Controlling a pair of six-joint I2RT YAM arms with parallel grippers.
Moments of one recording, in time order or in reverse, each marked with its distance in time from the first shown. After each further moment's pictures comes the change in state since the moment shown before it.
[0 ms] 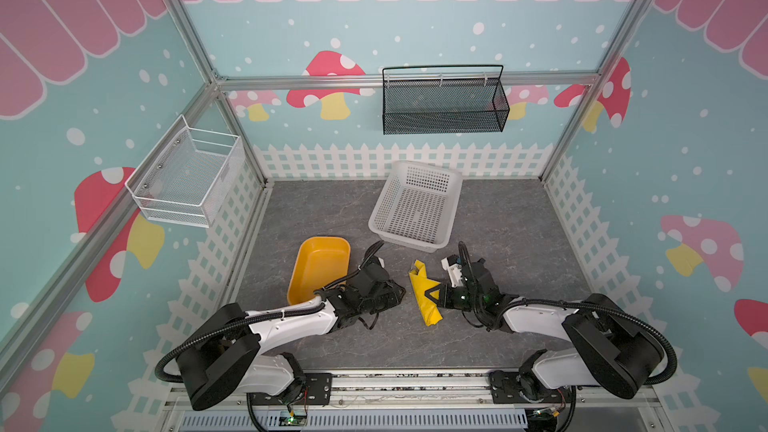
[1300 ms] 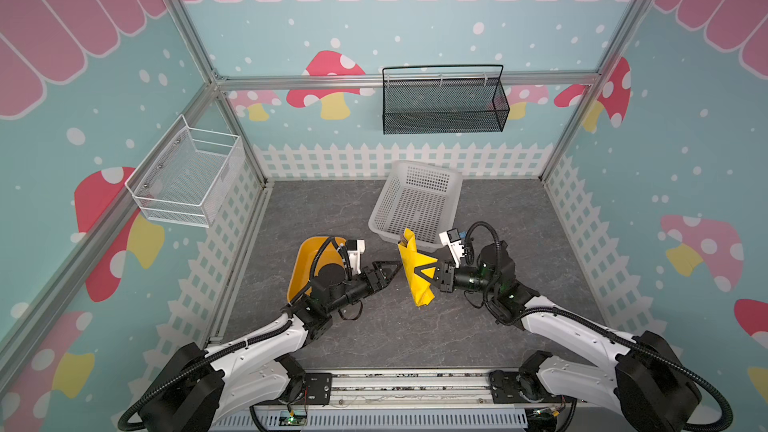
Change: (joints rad) left arm 0.183 -0.269 -0.202 0.504 0.265 -0.016; right arm 0.000 -0.264 0.164 0.045 -0.259 0.003
